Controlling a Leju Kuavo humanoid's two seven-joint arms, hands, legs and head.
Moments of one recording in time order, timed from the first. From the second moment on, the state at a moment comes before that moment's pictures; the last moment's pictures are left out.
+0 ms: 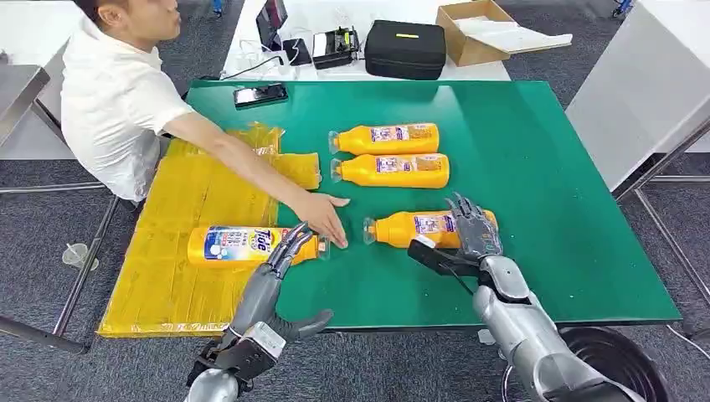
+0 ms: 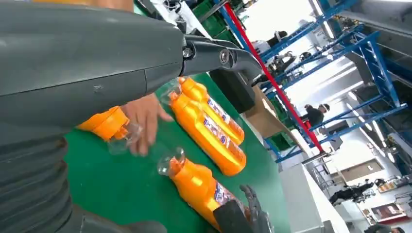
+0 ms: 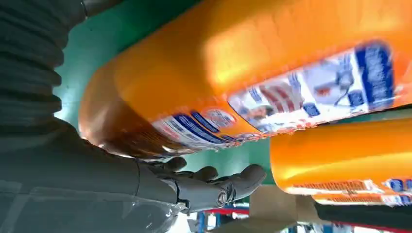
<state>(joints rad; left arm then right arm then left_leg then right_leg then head) -0.07 -0.09 -0.57 -1.45 -0.38 0.15 -0.43 -0.47 -0.18 0.35 -0.67 1.15 -0.20 -0.11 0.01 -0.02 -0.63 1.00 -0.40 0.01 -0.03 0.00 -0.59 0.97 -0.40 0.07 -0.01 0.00</state>
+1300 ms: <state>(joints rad) -0.08 -0.14 -0.55 -1.40 0.08 0.04 -0.38 -0.40 -0.22 0.33 -0.82 0.51 0.17 -0.49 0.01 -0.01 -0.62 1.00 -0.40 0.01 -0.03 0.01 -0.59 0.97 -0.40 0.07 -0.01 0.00</state>
